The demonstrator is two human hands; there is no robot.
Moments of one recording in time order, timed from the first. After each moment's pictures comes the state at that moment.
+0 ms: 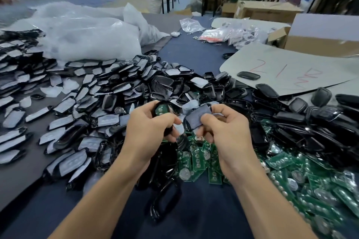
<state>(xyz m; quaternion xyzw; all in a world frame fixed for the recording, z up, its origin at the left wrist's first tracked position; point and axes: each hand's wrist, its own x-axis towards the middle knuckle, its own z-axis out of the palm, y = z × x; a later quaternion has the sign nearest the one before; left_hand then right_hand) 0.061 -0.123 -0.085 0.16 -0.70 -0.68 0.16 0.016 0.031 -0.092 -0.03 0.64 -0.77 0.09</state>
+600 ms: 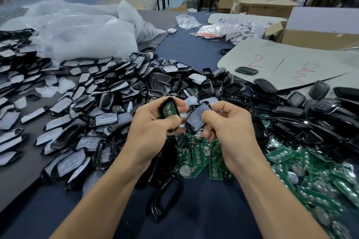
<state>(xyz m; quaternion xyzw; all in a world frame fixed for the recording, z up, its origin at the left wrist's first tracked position) 0.062 -0.124 -0.091 0.08 -0.72 -0.68 0.12 0.013 0.035 -0.091 -0.04 0.67 -0.74 0.07</state>
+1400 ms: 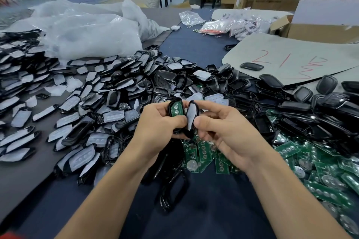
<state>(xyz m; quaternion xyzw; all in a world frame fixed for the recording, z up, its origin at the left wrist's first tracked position) 0.062 -0.125 -0.087 0.10 -0.70 -0.70 0.07 0.014 0.040 -0.089 -0.13 0.56 -0.77 0.27</state>
